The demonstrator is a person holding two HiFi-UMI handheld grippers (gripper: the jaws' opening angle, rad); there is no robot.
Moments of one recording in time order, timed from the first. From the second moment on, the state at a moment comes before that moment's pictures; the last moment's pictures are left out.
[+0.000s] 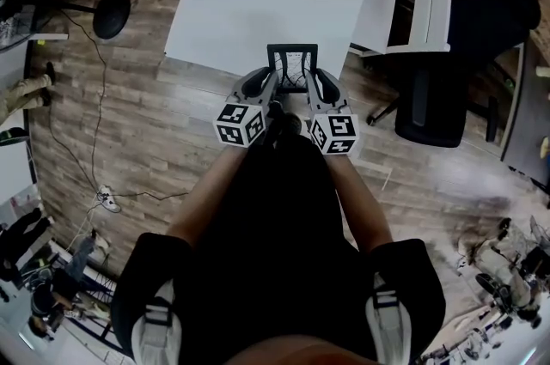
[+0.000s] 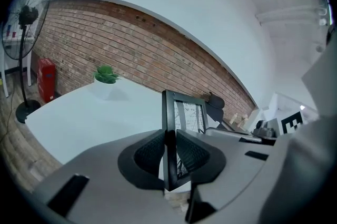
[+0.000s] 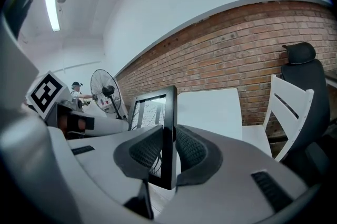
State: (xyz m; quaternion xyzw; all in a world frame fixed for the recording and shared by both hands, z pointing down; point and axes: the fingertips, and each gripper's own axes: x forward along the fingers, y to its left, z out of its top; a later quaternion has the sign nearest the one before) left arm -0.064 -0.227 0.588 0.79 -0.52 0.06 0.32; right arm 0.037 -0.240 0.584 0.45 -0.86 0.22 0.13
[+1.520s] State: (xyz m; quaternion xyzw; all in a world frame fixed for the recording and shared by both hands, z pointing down) left arm -0.061 -0.319 0.703 0.79 -0.45 0.17 0.38; right arm 0.036 -0.331 0.694 0.47 -0.81 0.28 0.20
